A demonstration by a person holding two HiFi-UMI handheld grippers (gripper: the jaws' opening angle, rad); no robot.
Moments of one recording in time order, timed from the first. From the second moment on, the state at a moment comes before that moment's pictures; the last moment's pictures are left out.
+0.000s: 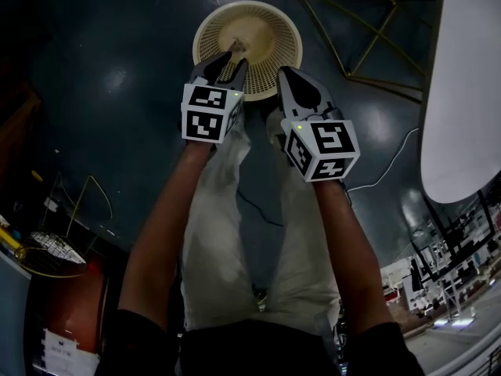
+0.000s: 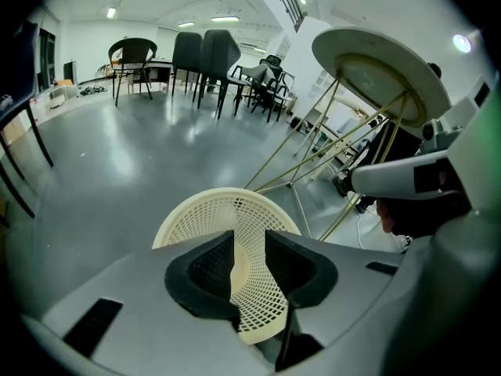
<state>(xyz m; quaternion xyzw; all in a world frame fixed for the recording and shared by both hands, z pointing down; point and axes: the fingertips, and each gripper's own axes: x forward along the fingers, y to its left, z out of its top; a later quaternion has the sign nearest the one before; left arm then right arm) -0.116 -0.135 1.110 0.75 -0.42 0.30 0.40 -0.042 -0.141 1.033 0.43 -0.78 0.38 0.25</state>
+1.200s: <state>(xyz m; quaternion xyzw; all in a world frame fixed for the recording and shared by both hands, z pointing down) -0.136 -0.104 0.945 0.76 -0.41 0.32 0.38 -0.071 -0.138 0.896 0.39 -0.81 0.35 0.26</state>
